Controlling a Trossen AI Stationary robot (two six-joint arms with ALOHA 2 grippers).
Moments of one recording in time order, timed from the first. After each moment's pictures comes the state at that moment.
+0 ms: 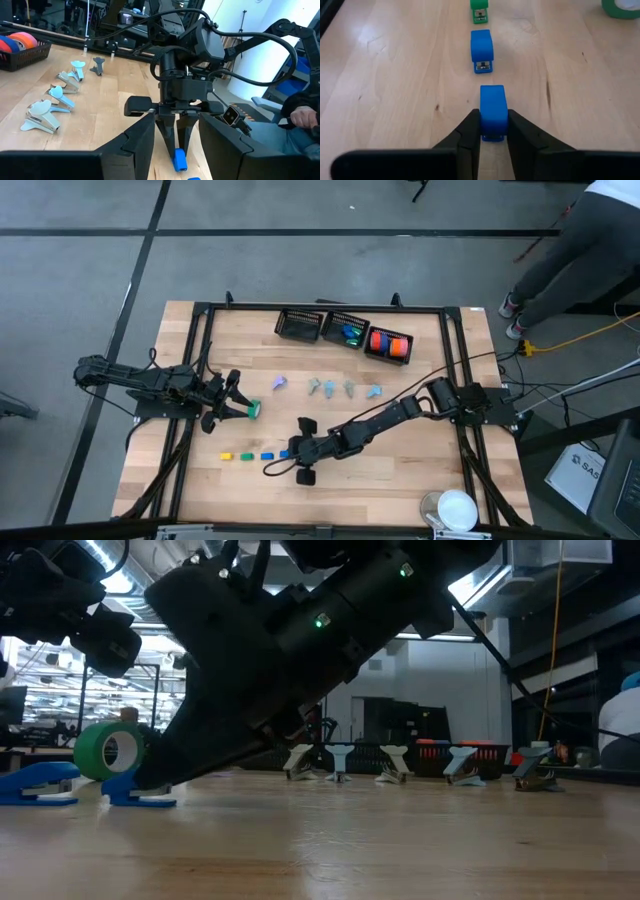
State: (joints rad) left arm -0.14 0.12 0.01 0.05 0.15 -0.29; right arm 0.37 2.31 1.52 0.06 0.20 0.30
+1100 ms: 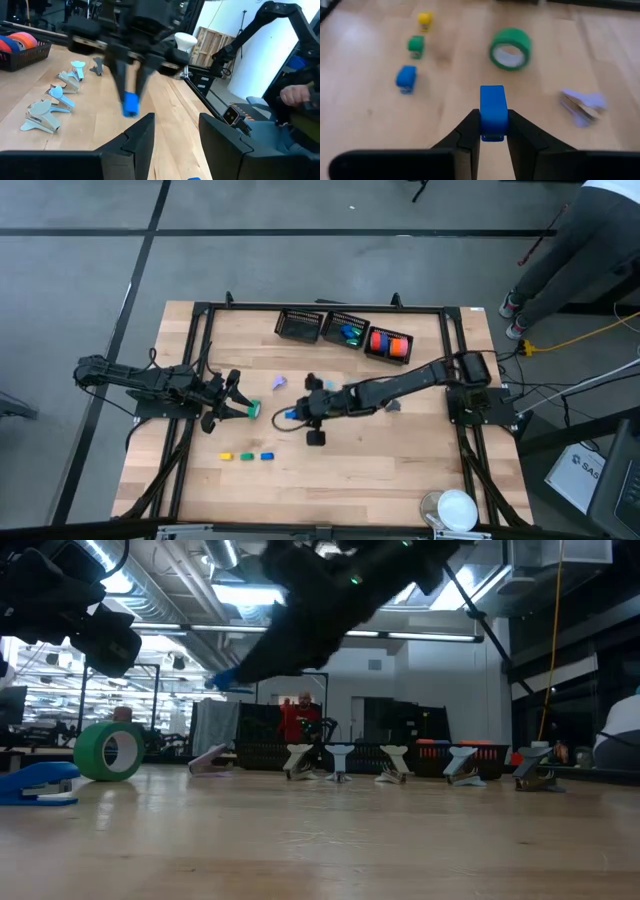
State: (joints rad) left arm -0.14 0.12 0.01 0.05 0.15 -0.29; right arm 0.18 1.99 1.35 -0.02 0.13 0.02
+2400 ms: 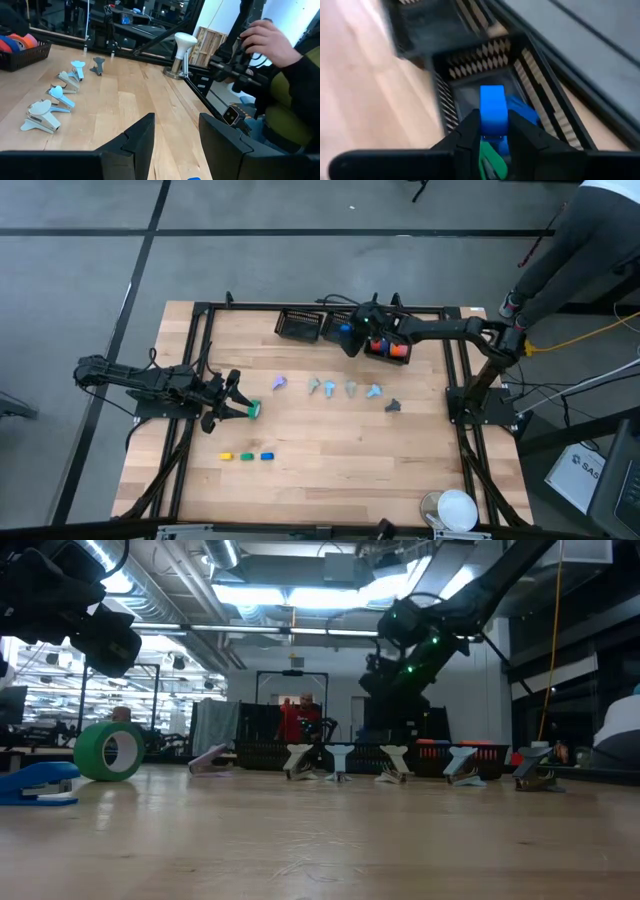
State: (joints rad) left arm -0.14 0.12 0.01 0.05 0.15 -0.29; right arm -0.48 1.72 0.97 -0.04 0.12 0.10
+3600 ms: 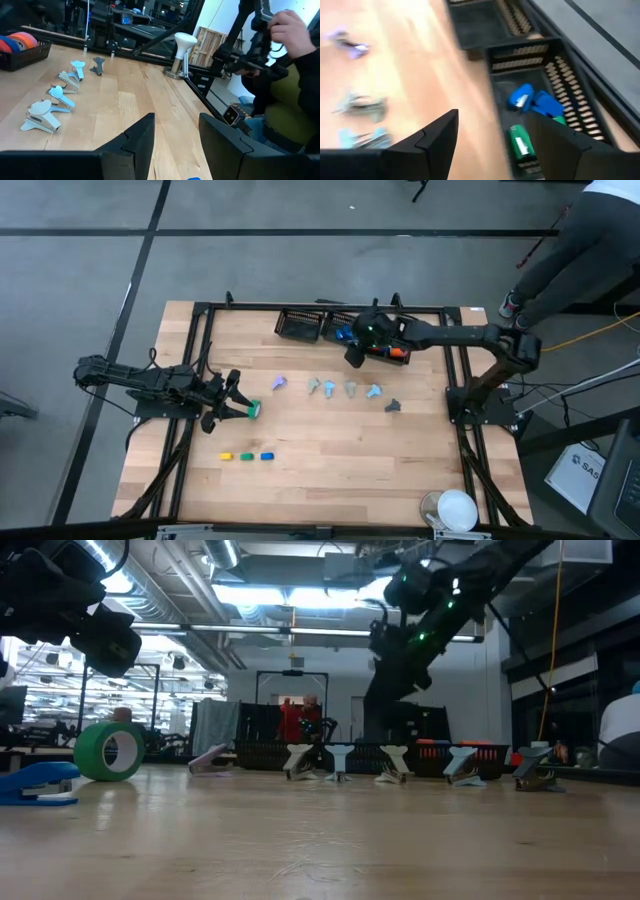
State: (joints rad) left arm -0.14 0.12 0.01 0.05 0.15 -0.29; right arm -0.36 1.58 0.98 -0.19 0.10 0.07
